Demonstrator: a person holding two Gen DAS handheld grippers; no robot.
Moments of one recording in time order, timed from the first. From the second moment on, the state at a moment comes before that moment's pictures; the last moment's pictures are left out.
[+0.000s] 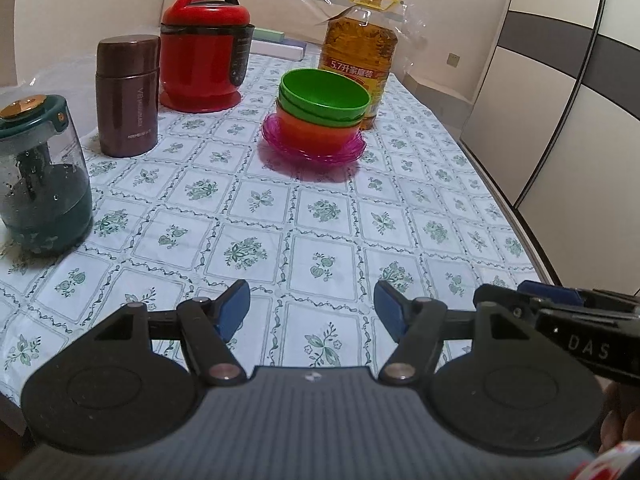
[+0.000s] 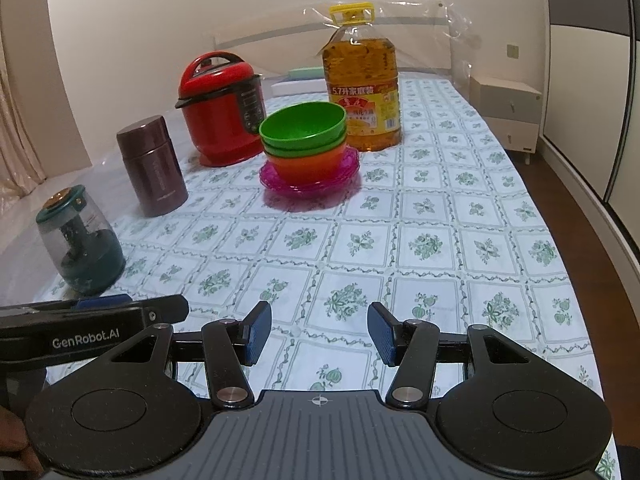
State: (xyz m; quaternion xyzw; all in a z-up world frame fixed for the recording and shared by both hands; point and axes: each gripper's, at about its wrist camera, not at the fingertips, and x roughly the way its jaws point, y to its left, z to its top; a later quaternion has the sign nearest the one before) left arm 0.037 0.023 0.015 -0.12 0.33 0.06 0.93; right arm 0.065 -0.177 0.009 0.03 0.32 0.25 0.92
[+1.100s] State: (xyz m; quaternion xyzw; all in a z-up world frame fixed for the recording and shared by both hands) left arm 0.032 0.018 0.013 -0.10 0.33 0.06 0.93; right arm 0.062 -0.182 0.002 0.03 0.32 0.24 0.92
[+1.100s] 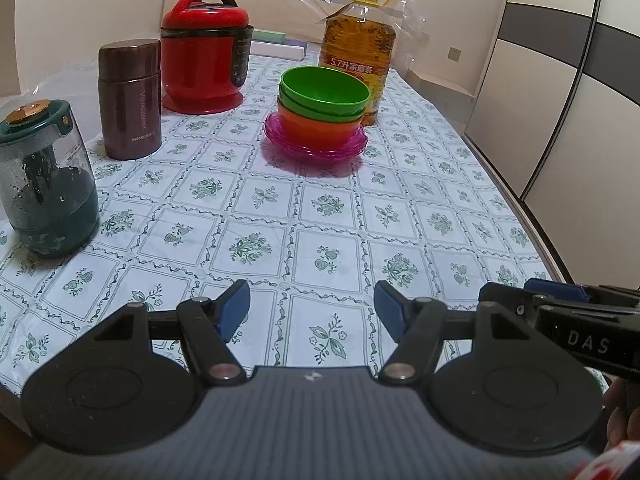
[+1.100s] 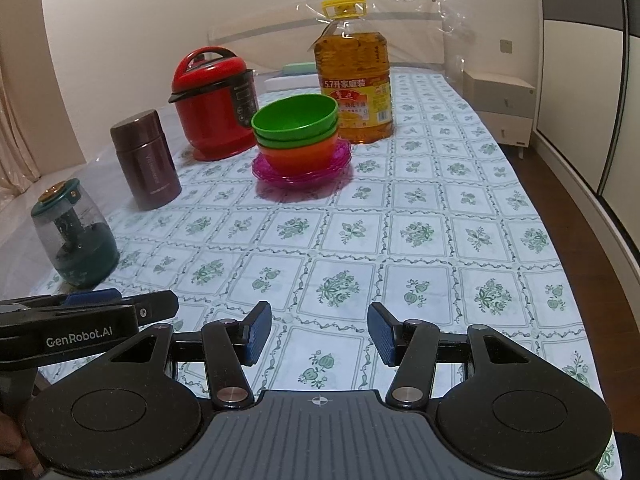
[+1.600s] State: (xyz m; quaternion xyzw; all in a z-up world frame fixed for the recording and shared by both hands) left arm 0.032 0.017 0.011 -0.10 0.33 0.06 0.94; right arm 0.063 -0.183 0.001 0.03 0.32 0.24 0.92
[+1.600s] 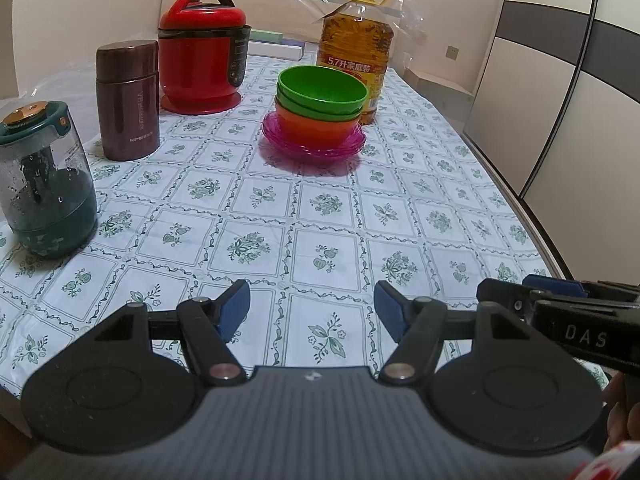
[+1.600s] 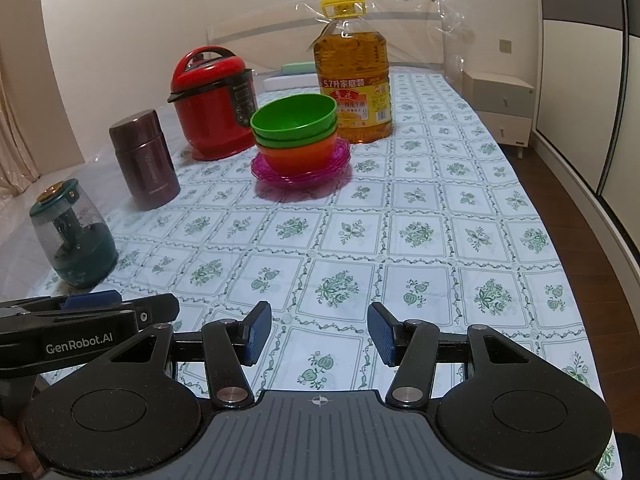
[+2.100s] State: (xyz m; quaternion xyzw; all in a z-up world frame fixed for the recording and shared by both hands) left arm 0.036 0.019 0.008 -0.10 0.34 0.06 0.93; right arm 0.067 -0.181 -0.003 0.03 0.33 0.24 0.91
